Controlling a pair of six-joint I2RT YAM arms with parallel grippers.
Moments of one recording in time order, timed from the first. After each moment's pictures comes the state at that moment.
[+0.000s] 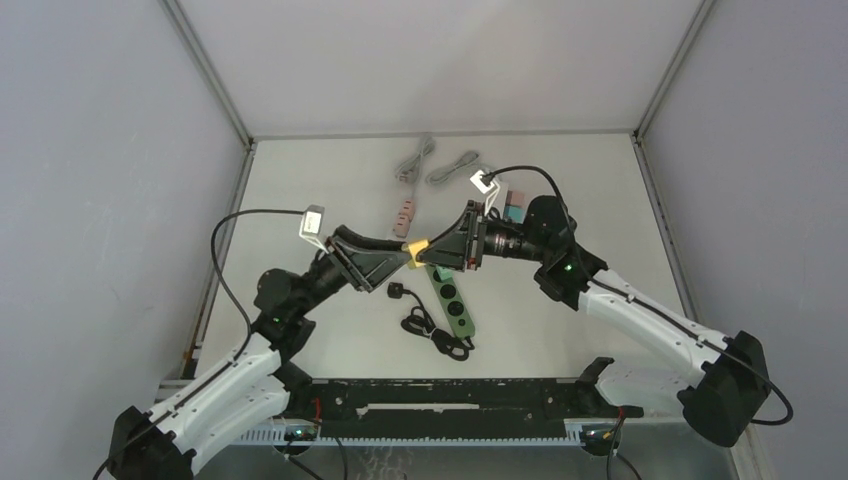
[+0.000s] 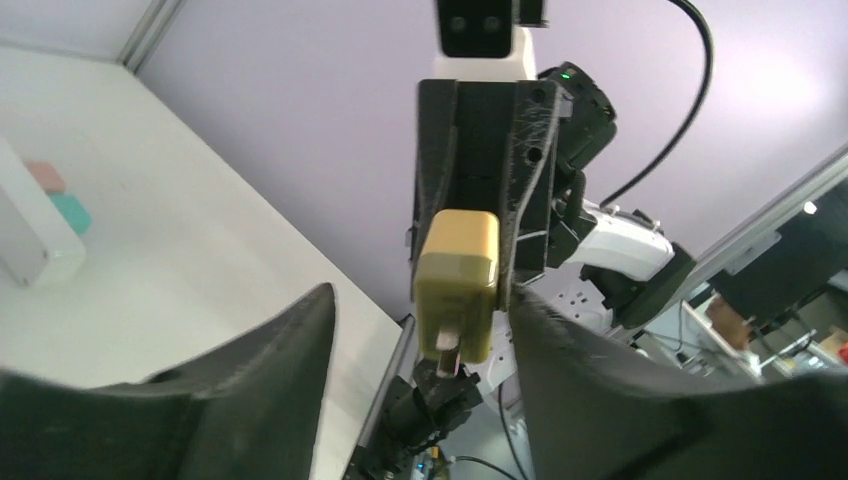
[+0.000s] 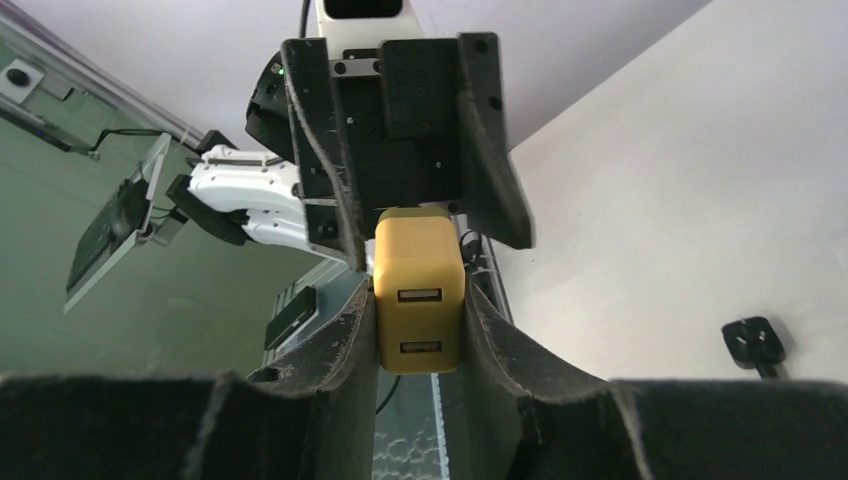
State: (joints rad) left arm -0.59 0.72 0.40 0.73 0.44 -1.00; right arm 0.73 1.15 0.89 0.30 -0.70 0.76
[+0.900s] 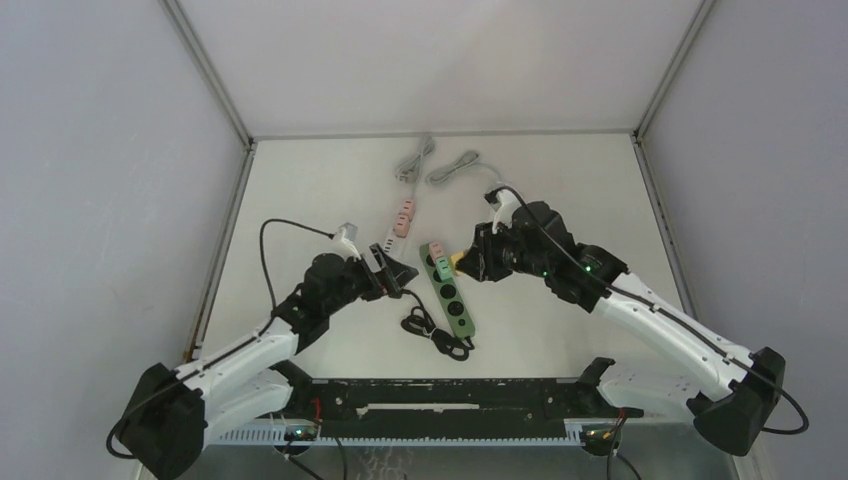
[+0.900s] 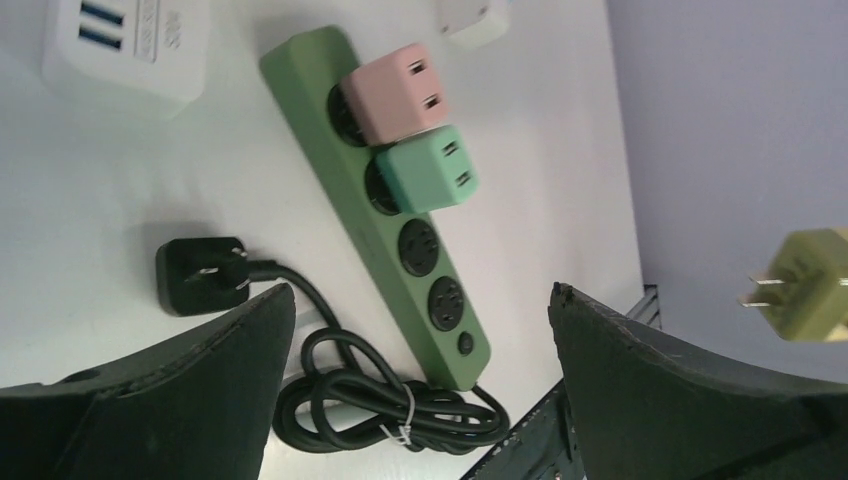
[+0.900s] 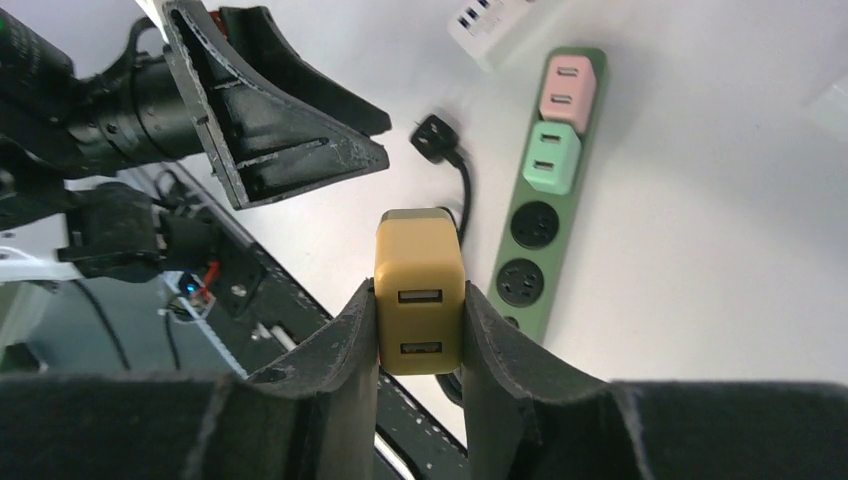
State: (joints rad) left arm -0.59 0.91 0.36 0.21 0.13 -0.87; right arm 0.76 1.05 1.00 -0.49 -0.17 0.45
